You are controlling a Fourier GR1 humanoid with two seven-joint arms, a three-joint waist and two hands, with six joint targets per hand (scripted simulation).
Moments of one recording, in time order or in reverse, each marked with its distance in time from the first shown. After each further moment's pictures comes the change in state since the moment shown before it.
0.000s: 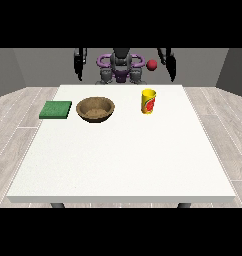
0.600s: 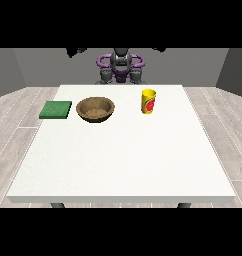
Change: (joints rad) left arm 0.098 -0.094 -0.130 -0.188 0.151 0.000 0.017; right arm 0.067 -0.012 -0.090 -0.064 -0.095 0.009 0.003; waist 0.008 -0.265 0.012
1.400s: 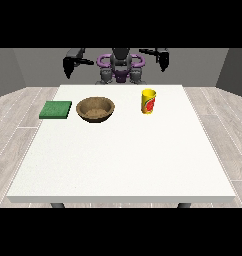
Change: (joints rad) left arm -0.234 0.050 0.102 0.050 -0.077 0.018 -0.163; right arm -0.205 -0.026 -0.056 0.083 -0.045 0.067 -0.163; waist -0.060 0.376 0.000
